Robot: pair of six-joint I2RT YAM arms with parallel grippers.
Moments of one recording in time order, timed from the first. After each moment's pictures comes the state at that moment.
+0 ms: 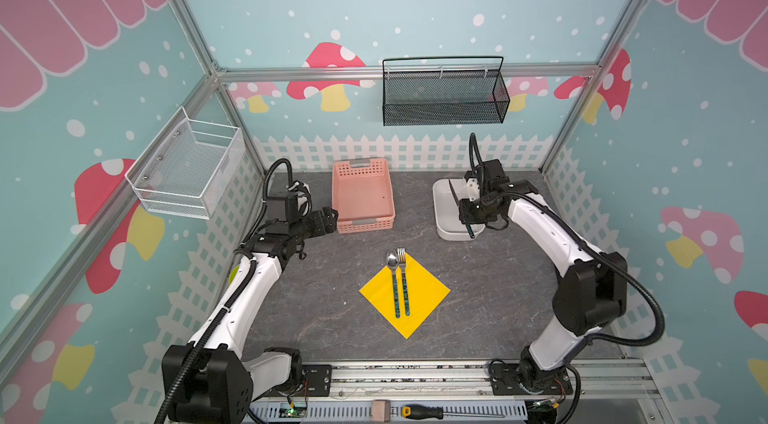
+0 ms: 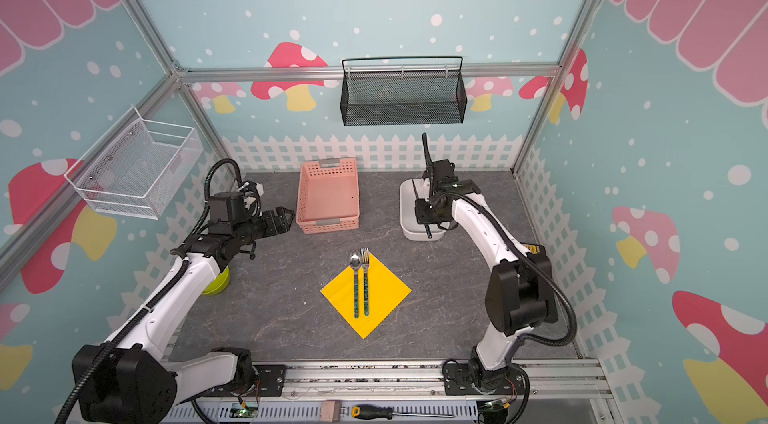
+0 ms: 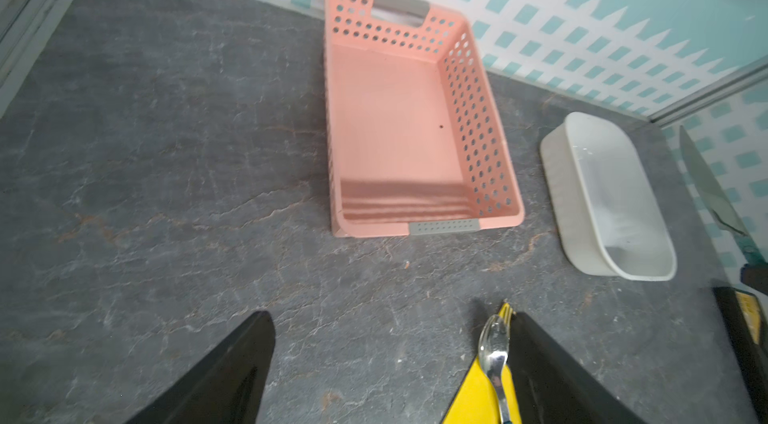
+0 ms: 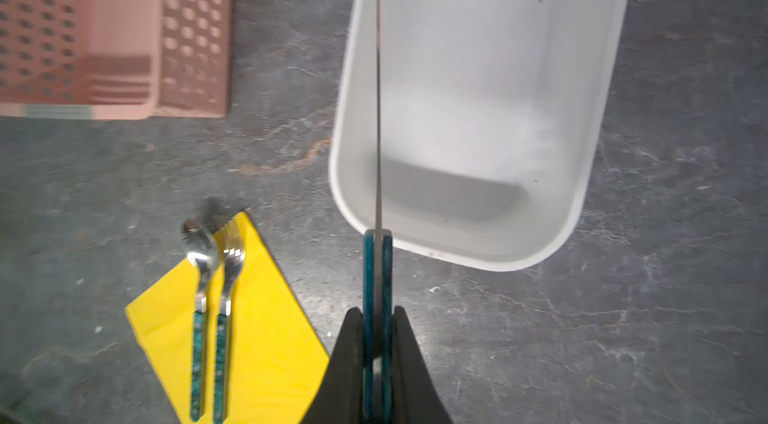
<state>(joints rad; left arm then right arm) -0.06 1.19 0.97 -0.38 0.23 -0.32 0.29 1.62 1.46 -0.84 -0.18 0.17</state>
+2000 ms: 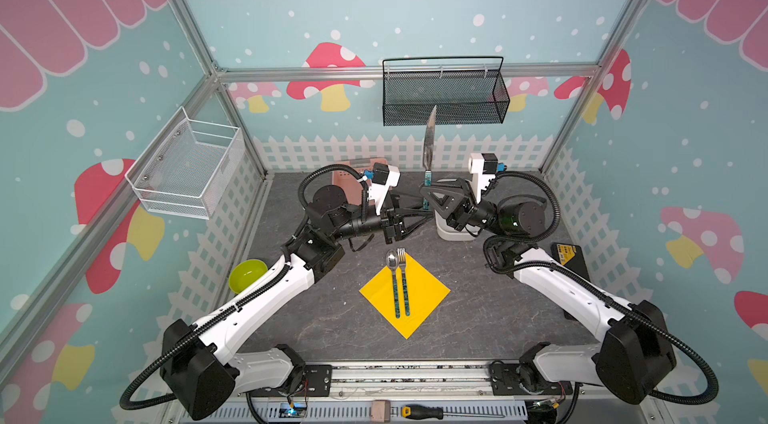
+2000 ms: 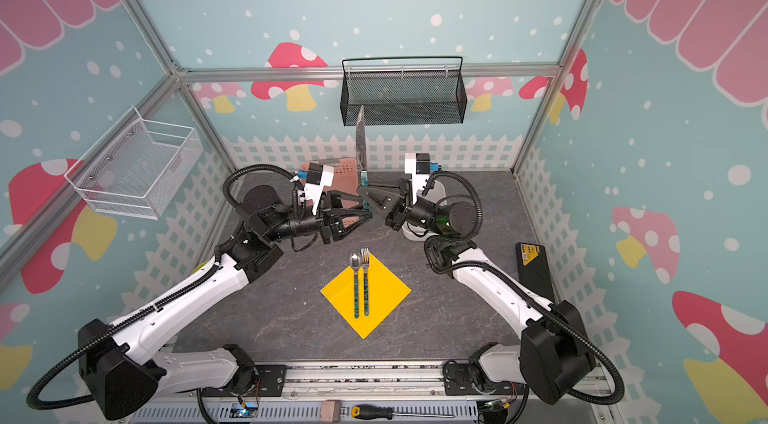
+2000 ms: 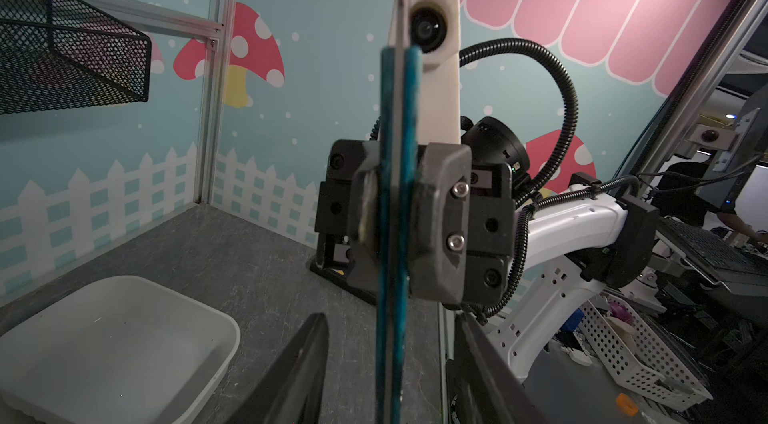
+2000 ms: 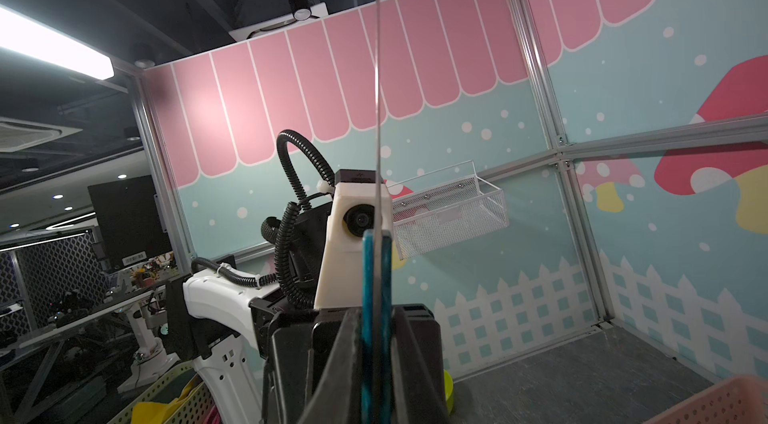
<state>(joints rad) -0.62 1.26 1.10 0.29 0.77 -0.40 0.53 1.32 0.97 1.02 -0.78 0.81</state>
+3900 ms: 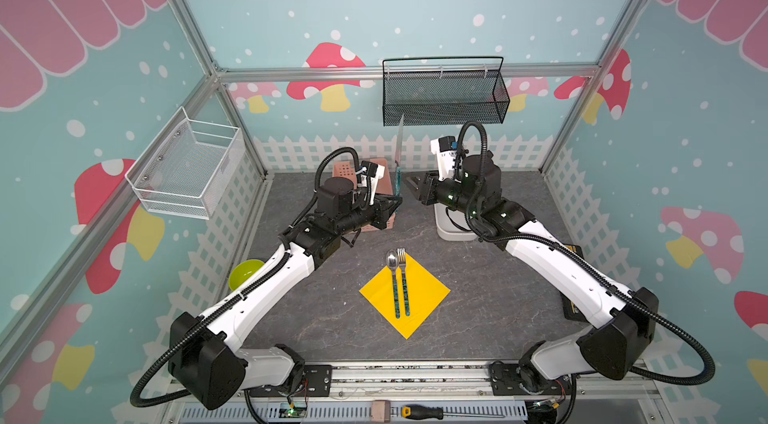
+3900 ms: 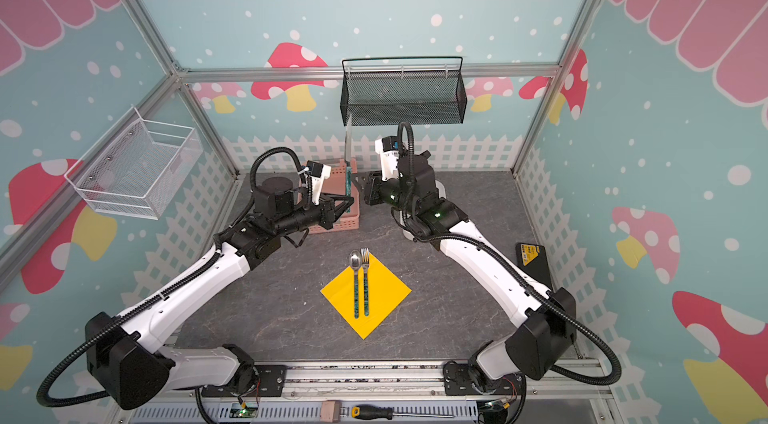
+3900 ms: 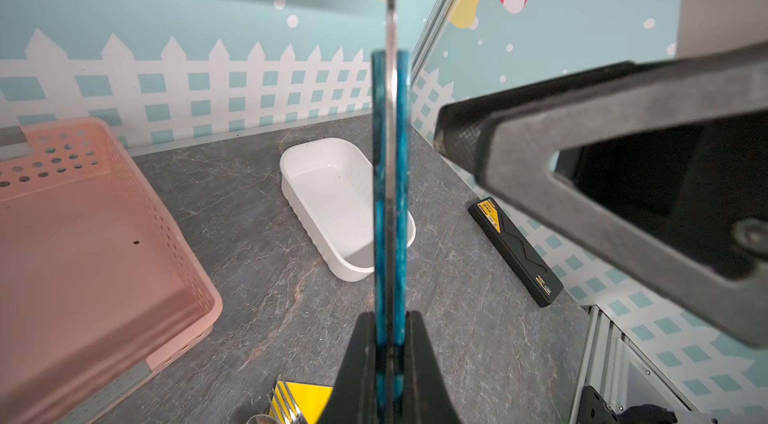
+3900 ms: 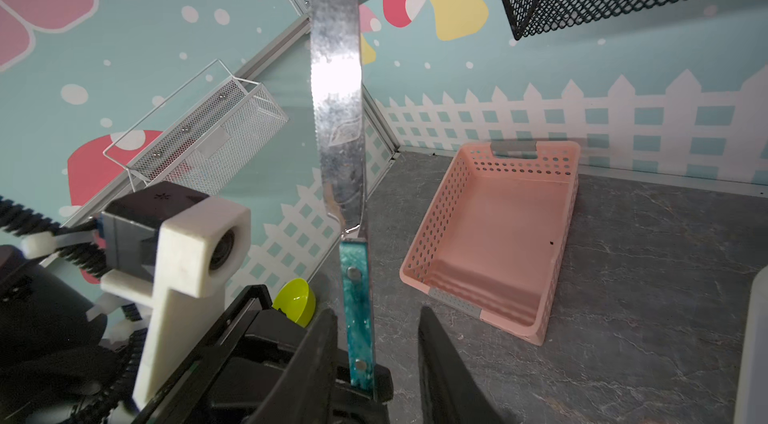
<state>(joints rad) -0.52 1.32 1.17 -0.15 0.35 -0.33 0.62 1.48 1.45 -0.16 -0.25 0.49</state>
